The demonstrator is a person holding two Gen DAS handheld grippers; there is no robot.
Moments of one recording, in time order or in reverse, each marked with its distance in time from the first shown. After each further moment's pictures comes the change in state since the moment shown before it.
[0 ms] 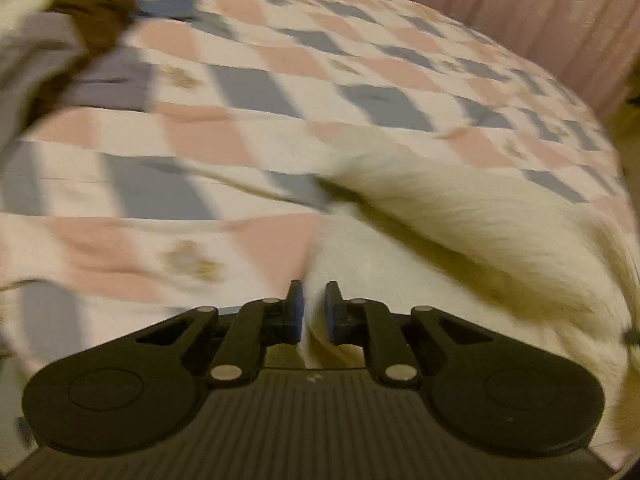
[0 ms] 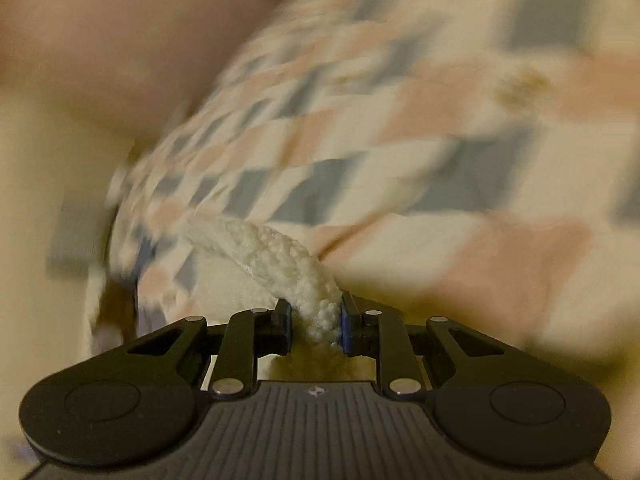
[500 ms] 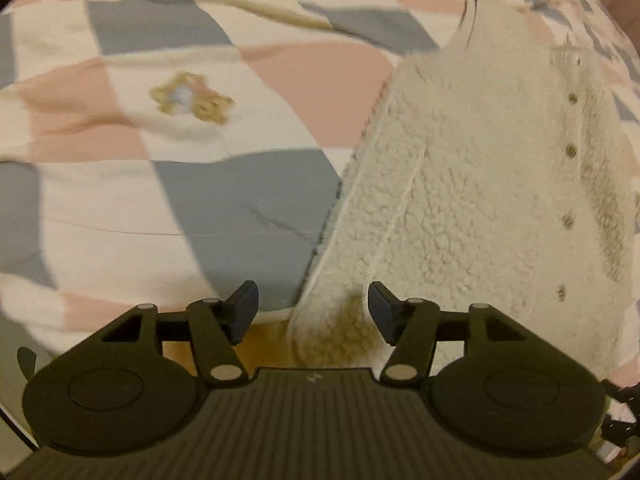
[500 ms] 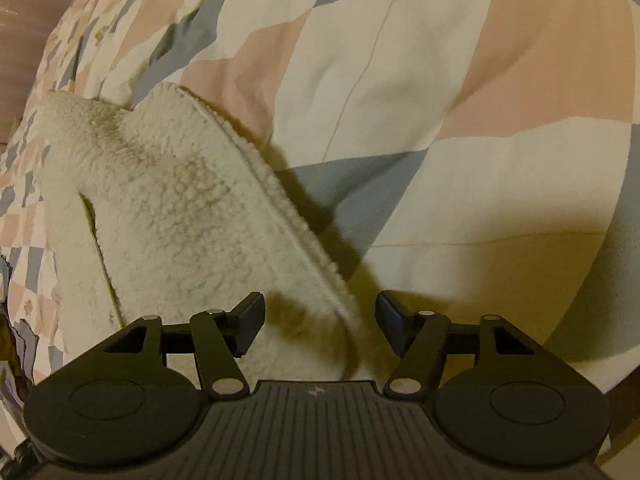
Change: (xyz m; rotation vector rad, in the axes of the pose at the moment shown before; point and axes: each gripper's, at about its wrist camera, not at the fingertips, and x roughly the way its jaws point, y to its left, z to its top) left arm 0.132 0.005 -0.067 -0.025 0.305 -0.065; right arm 0.032 -0.142 -0.091 0.179 0.081 -0.290
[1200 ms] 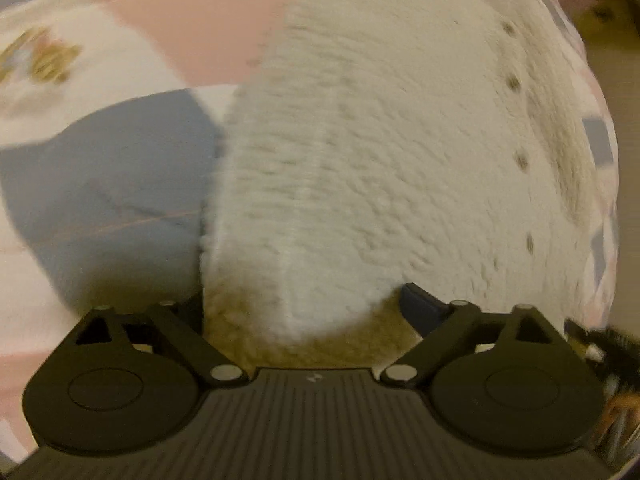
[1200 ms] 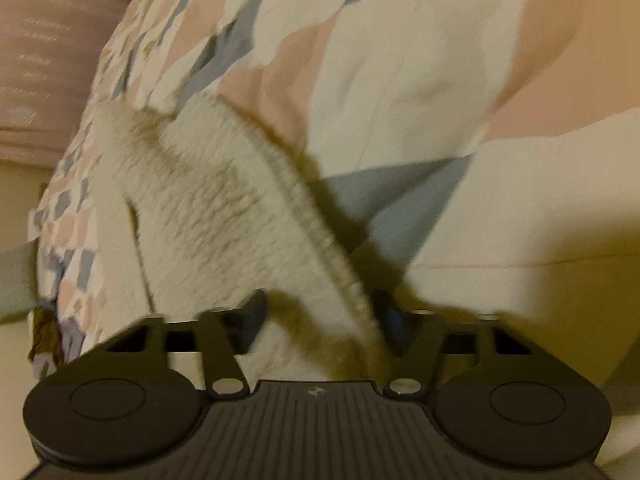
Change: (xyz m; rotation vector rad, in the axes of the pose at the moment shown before) left arm 0.050 -0.017 -0.014 0.189 0.091 -0.264; right arm 0.013 -0.010 -0.004 -0.046 -0.015 0.194
